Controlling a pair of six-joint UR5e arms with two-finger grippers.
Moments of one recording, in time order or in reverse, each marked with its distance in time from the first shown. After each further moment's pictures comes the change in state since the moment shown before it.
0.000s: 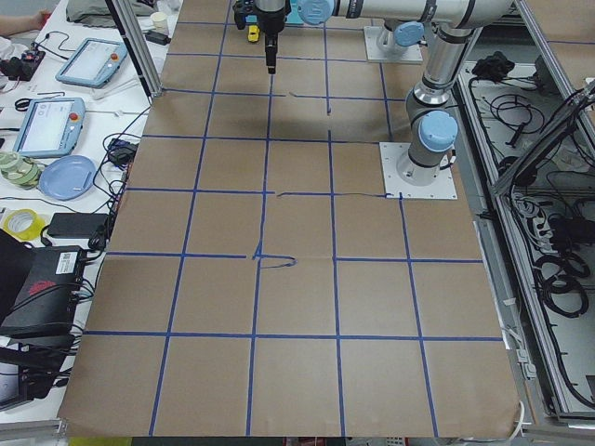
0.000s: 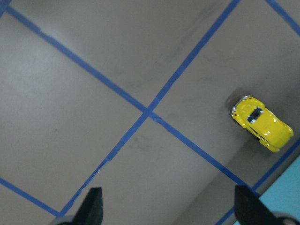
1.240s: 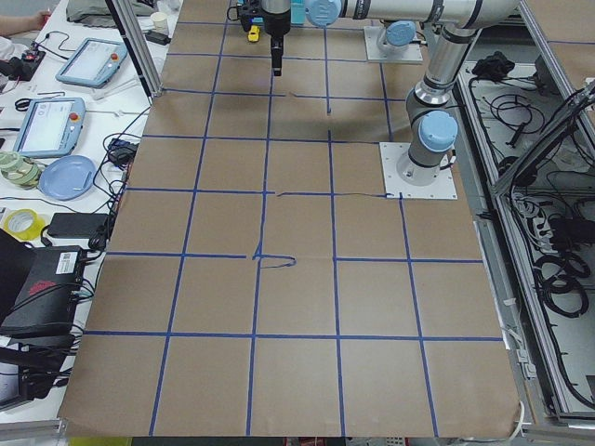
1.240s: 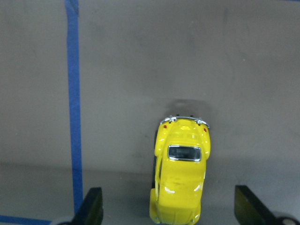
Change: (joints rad) left arm 0.002 0.030 -0.029 -0.001 0.025 0.001; right arm -0.145 0.273 -0.093 -0.300 -0.124 -0.665
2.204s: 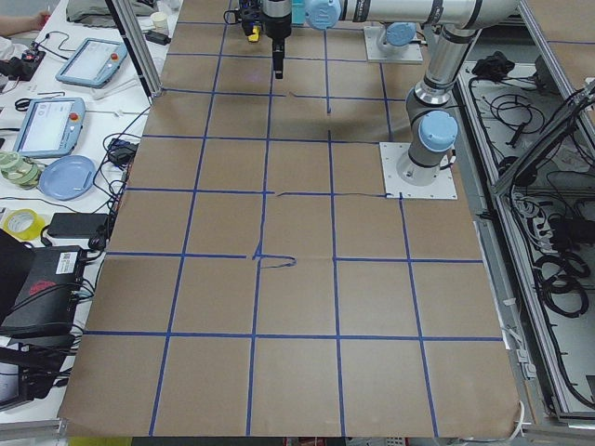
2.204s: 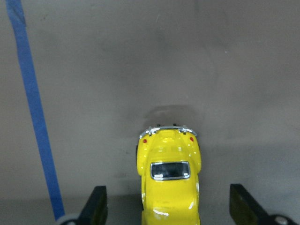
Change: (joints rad) left arm 0.000 0.005 -0.028 0.005 0.001 0.000; right arm -0.002 0.046 0.022 -0.080 0.002 0.088
